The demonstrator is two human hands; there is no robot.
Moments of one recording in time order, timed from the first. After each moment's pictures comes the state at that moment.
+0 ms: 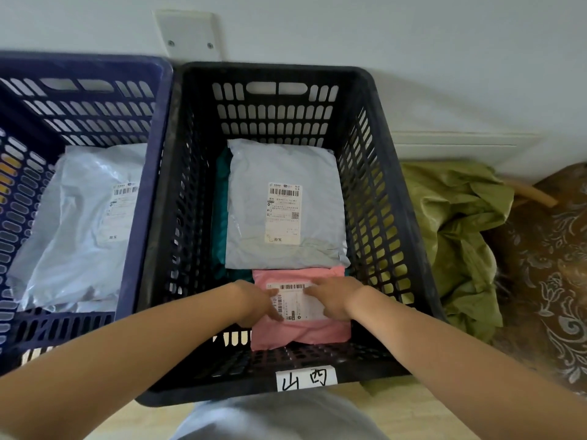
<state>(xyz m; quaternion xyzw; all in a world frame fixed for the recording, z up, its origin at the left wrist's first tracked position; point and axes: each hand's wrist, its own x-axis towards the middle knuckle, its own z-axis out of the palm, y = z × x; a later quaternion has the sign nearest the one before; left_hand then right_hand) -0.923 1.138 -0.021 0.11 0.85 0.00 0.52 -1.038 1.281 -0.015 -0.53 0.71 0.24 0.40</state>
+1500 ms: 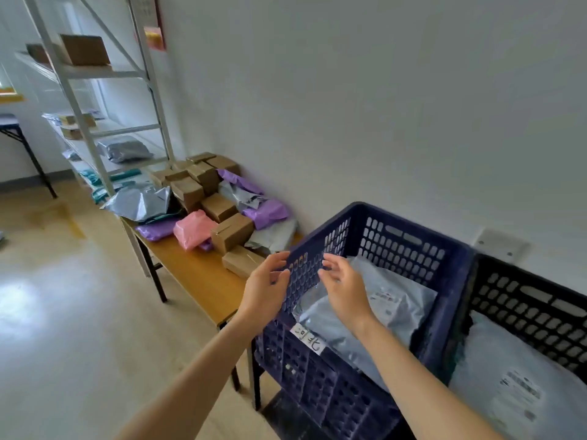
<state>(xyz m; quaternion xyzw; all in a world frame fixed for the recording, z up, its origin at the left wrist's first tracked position) -0.576 1.025 0.139 -0.53 0.61 0.40 -0.44 -0.732 1.039 0.144 -0.54 0.62 -0.47 0.32</state>
